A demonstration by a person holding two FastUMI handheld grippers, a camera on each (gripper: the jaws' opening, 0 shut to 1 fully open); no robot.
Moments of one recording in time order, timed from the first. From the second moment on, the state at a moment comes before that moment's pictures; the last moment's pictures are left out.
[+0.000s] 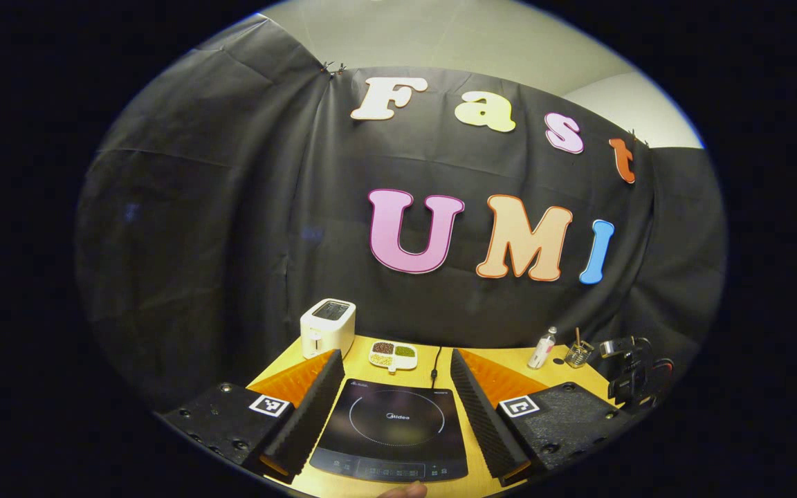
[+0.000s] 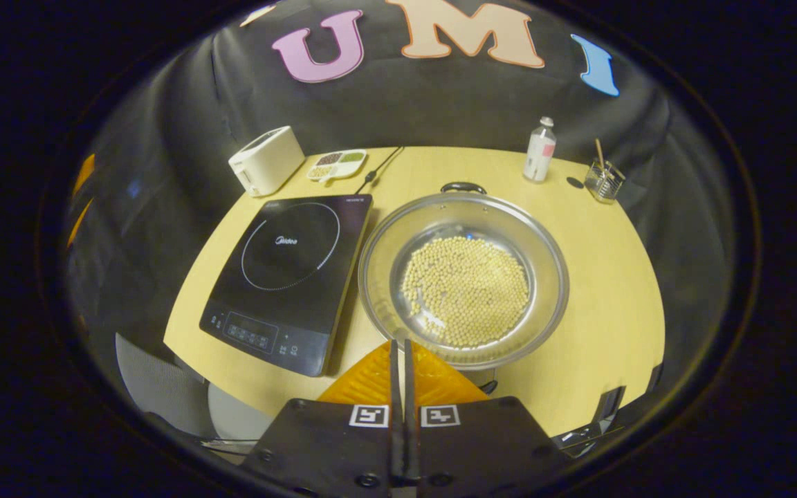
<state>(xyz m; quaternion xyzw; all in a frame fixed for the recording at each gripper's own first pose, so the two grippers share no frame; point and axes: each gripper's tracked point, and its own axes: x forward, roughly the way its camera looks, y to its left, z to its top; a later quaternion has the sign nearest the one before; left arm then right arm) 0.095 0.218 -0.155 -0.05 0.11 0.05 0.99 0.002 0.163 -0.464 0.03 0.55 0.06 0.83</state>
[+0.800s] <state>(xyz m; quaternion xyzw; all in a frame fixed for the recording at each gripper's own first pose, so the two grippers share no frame) 0.087 0.234 -0.150 -0.03 0.10 0.06 0.99 -0.039 0.144 -0.530 0.02 0.63 0.03 0.78</state>
